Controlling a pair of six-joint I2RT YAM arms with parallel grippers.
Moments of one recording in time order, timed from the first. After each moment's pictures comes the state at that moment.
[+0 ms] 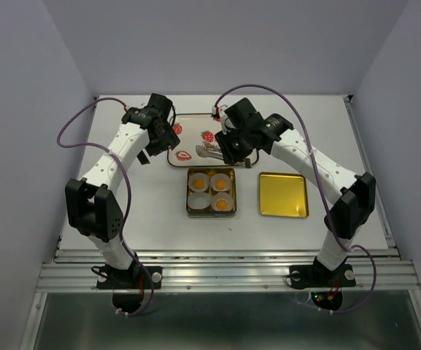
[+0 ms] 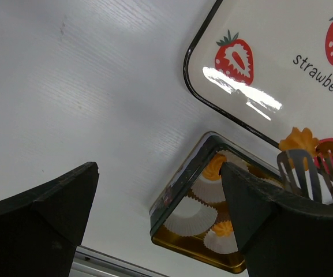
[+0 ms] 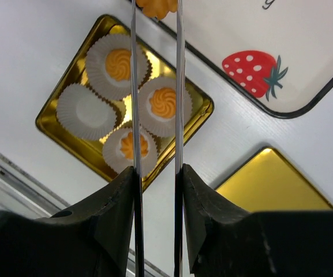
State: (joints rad) left arm -0.34 1.68 1.60 -1.09 -0.31 -0.86; right arm 0.71 1.79 1.79 -0.93 -0.04 0.08
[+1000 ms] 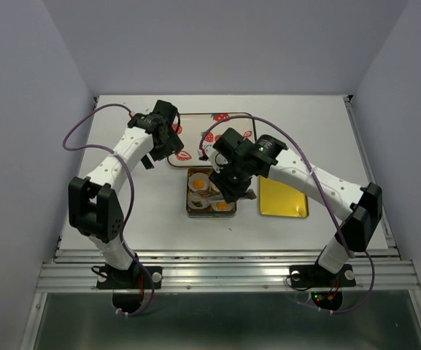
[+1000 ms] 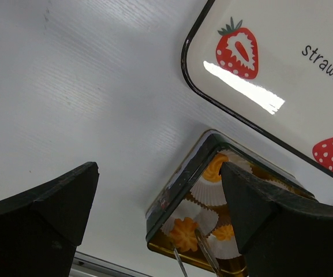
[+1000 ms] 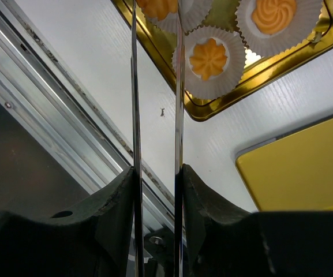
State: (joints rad) left arm -0.37 1.68 1.52 -1.02 -0.31 -0.90; right arm 0.90 1.66 1.65 -1.14 -0.15 0.00
